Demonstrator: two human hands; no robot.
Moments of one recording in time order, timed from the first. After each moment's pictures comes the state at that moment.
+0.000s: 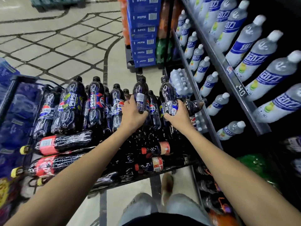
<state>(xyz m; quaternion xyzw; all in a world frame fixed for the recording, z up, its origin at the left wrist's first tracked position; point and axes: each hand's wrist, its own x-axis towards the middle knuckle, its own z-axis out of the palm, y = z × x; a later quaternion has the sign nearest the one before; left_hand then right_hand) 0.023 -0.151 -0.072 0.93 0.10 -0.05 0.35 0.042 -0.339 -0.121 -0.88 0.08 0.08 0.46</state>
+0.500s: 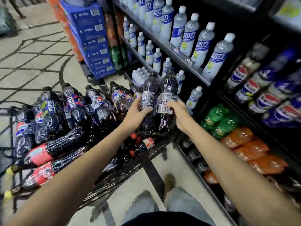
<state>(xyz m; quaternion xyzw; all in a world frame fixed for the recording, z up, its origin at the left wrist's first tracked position) -0.079 -0.179 -0.048 0.75 -0.08 -0.20 0.63 -0.108 -0.342 -0.074 -0.64 0.26 -0.03 0.73</state>
